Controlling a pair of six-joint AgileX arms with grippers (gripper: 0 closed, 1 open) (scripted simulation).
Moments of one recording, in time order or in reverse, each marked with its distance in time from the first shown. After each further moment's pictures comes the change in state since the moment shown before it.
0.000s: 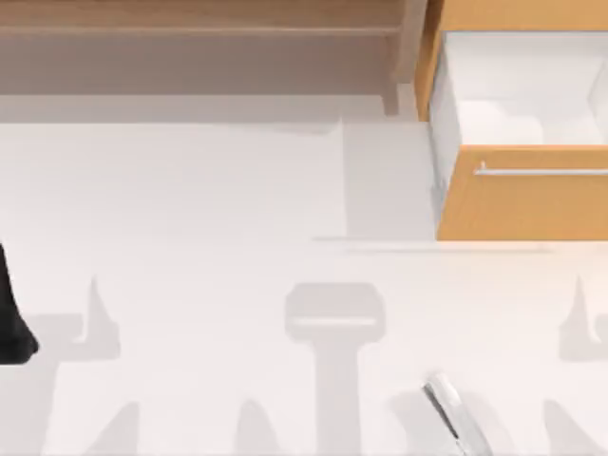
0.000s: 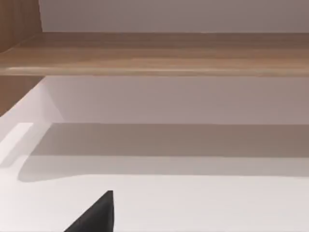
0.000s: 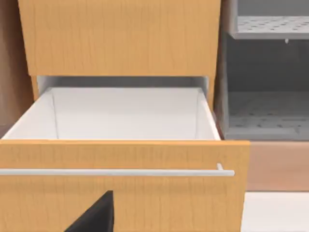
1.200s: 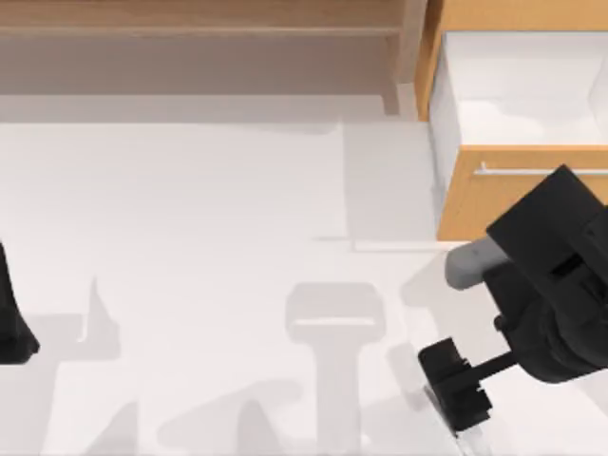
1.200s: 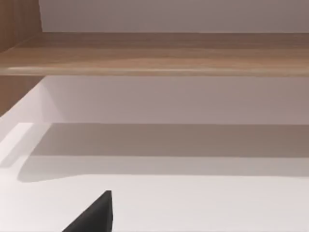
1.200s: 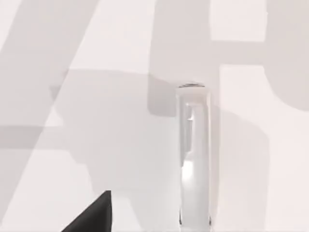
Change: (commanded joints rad) left arm 0.000 0.000 0.000 0.000 0.000 0.000; right arm 0.720 1.330 0.820 -0.745 0.008 0.293
